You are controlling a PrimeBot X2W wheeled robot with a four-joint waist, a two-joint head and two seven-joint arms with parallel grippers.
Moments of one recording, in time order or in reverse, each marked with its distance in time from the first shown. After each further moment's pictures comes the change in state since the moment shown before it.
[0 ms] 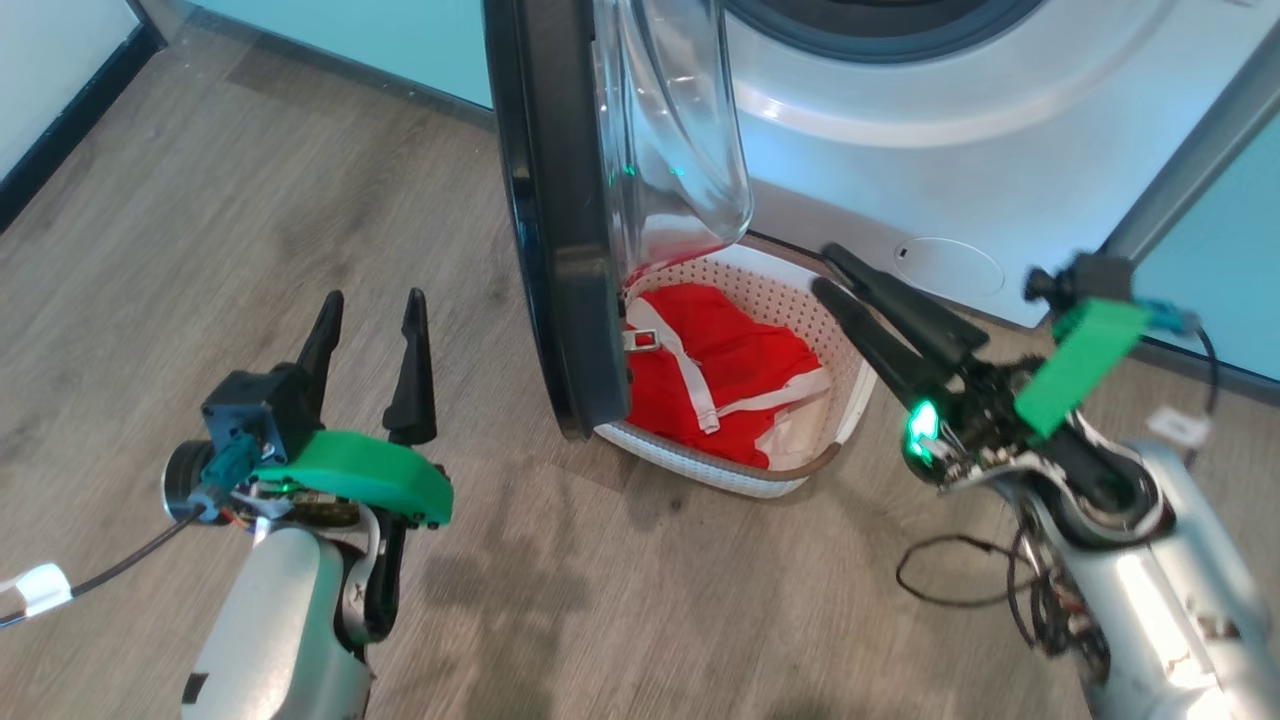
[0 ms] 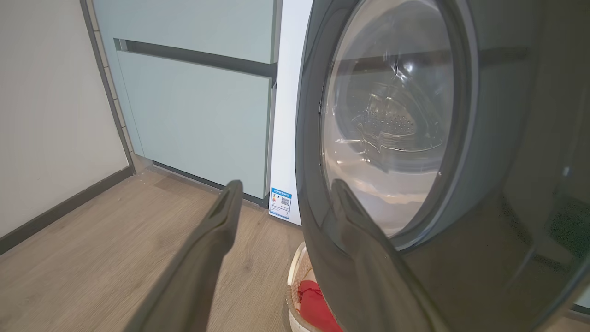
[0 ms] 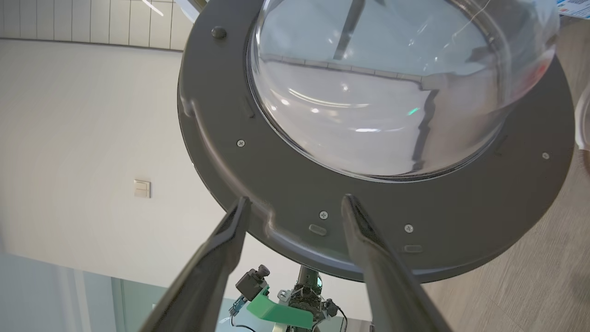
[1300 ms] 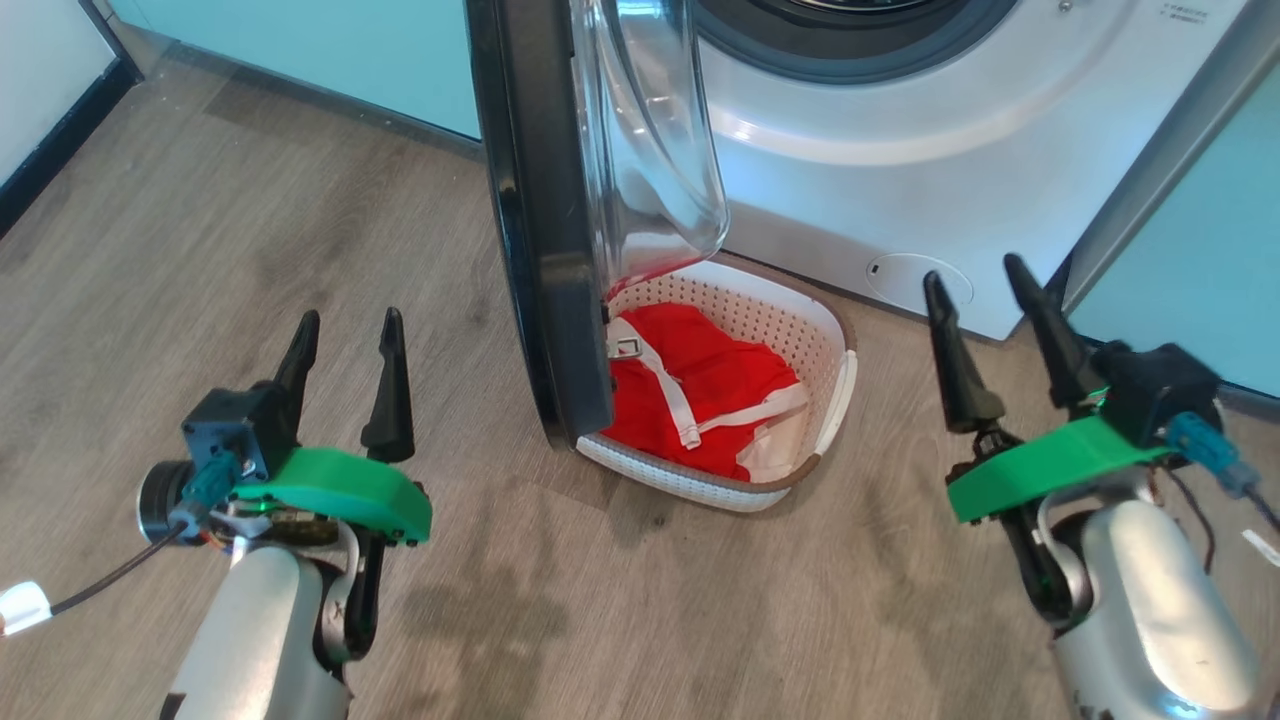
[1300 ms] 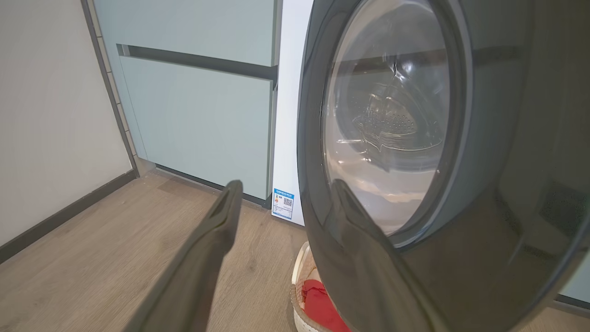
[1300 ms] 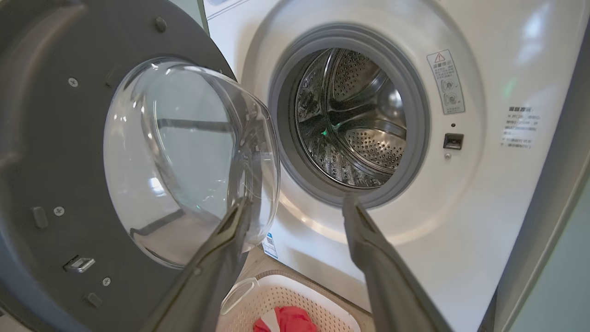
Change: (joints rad) left arm 0.035 0.041 -0.001 -0.029 -0.011 0.031 0.015; right arm 0.139 0.069 -0.160 -0.022 -1.509 0.001 -0.737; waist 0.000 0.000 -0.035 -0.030
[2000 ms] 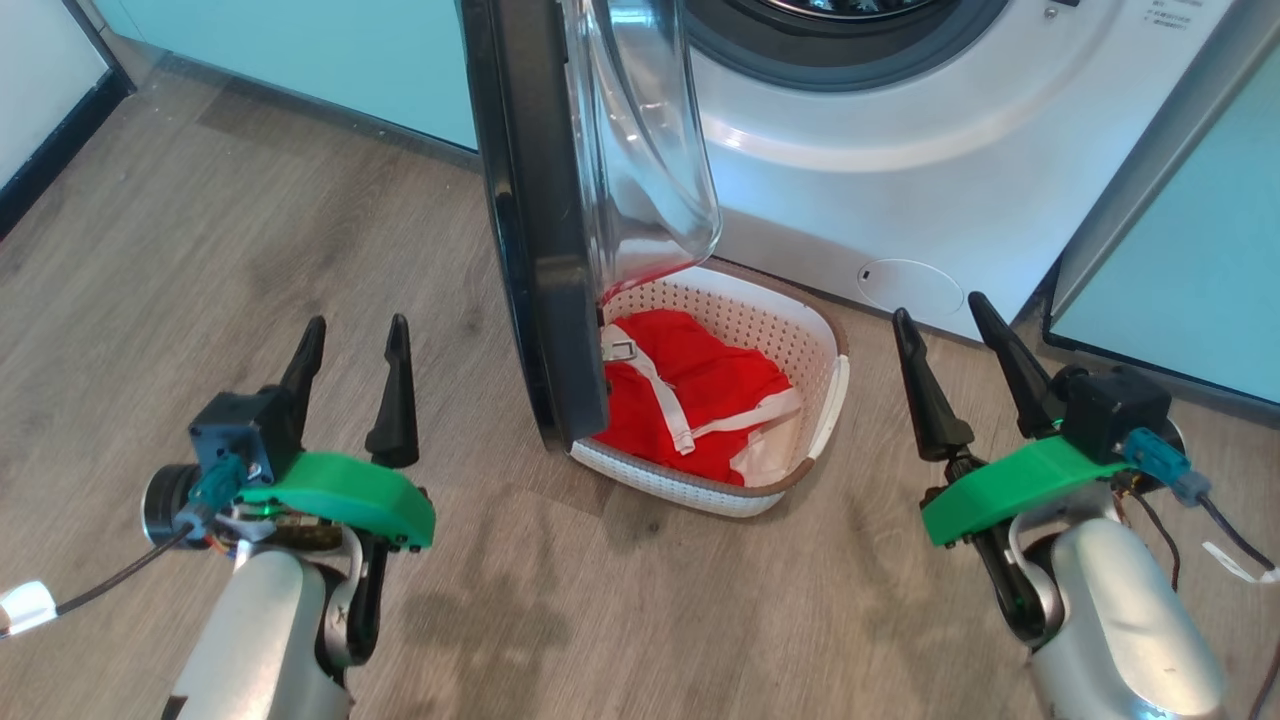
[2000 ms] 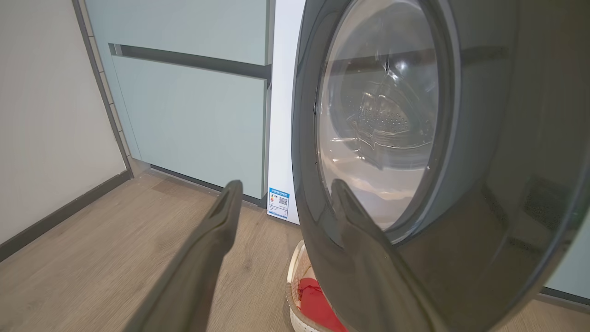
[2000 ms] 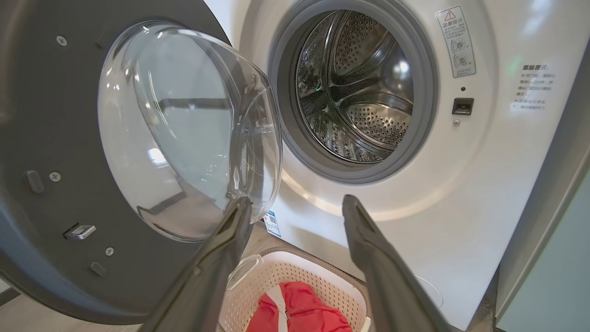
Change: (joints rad) left arm 0.004 0.012 -0.021 0.000 -0.010 0.009 0.003; right arm 0.005 0.028 0.025 0.100 -0.012 0.000 -0.009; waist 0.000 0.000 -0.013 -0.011
